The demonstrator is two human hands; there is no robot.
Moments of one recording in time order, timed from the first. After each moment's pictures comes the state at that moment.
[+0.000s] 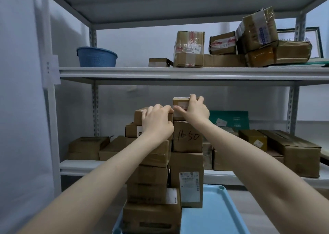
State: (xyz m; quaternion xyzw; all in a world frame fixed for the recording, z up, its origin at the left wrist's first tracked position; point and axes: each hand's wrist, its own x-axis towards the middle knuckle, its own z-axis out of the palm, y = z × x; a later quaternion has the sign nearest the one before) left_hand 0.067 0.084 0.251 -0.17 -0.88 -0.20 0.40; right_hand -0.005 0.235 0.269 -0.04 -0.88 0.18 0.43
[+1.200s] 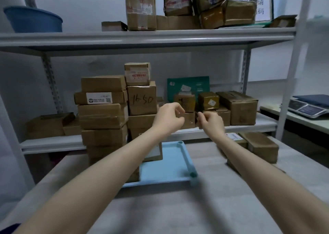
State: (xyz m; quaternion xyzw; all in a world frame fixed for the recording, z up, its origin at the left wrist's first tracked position) left_hand 0.134 0.227 0.169 -0.31 -0.86 -0.36 0.19; right_hand 0.118 0.409 0.108 -0.10 -0.84 0.38 0.37
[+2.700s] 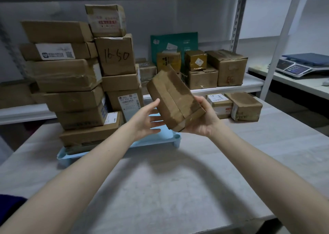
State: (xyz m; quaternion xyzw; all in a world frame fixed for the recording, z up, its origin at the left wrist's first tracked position) left_hand 0.112 0.213 0.053 -0.09 -0.66 -0.68 -0.31; right_hand 0.186 0.407 0.042 -0.03 -0.46 0.88 -0.10
